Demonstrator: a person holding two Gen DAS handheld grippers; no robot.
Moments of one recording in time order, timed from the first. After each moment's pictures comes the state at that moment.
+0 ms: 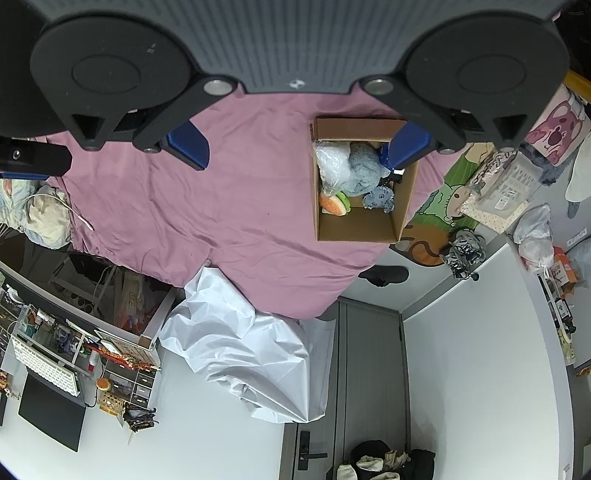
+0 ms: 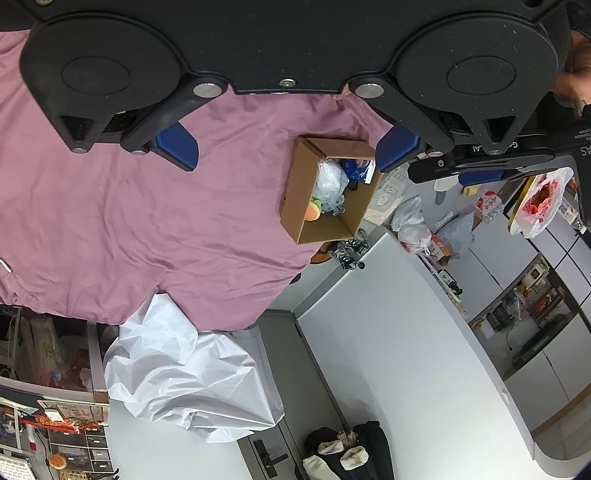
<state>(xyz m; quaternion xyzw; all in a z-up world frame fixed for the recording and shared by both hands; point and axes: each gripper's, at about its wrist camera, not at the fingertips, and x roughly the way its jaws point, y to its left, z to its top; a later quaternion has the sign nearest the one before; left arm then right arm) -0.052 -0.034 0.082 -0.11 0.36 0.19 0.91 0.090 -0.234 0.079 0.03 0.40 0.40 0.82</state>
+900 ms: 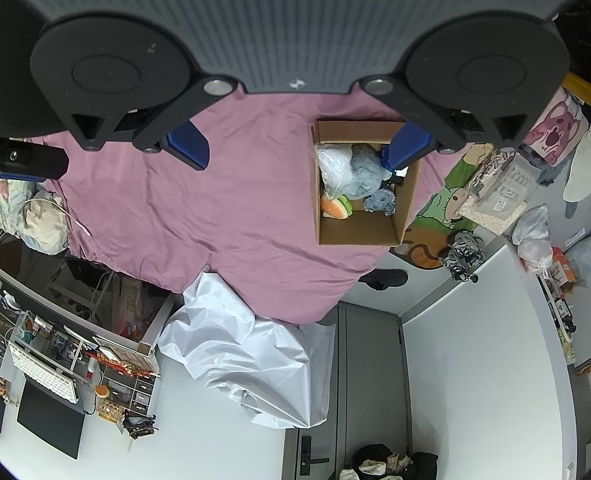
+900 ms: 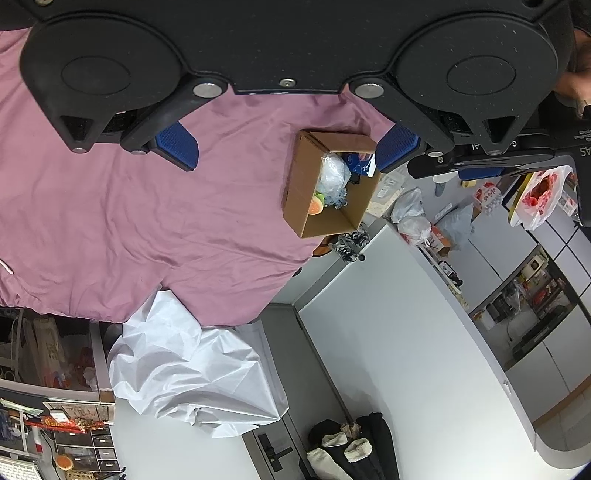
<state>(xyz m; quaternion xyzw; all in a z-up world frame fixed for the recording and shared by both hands) -0.046 -0.037 0.080 -0.11 0.37 0.19 0.90 0.092 -0.240 0.072 0.04 0.40 0.40 0.82</state>
